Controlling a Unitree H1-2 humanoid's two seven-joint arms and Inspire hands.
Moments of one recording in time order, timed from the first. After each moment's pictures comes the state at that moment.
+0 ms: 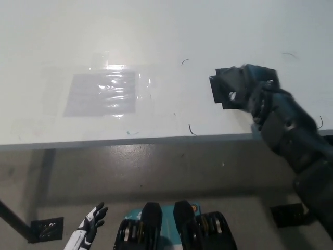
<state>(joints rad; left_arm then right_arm) 0.15 0.21 -0.08 0.18 0.07 -0.43 -0.09 -1.17 -0.08 0.57 1.42 -0.54 0.15 -0.08</state>
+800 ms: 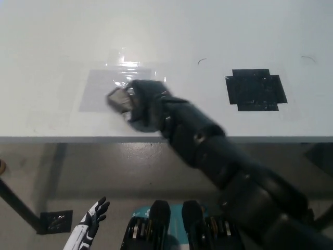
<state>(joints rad) 0.12 0.20 -0.08 0.19 0.07 -0.43 -0.08 -1.26 0.17 0.58 1.42 -0.54 0.08 -0.01</state>
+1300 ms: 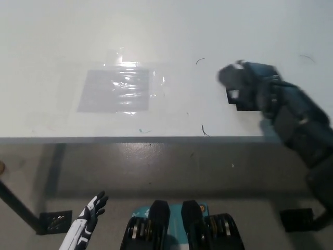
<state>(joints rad) 0.10 0.20 -0.07 0.18 0.07 -0.43 -0.08 -1.17 -0.22 0.61 1.42 -0.55 0.08 0.00</state>
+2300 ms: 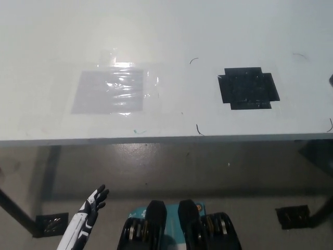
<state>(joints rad) 0.08 0.20 -0.07 0.18 0.07 -0.43 -0.08 -1.07 -0.48 0.62 1.41 -0.56 0.12 0.00</state>
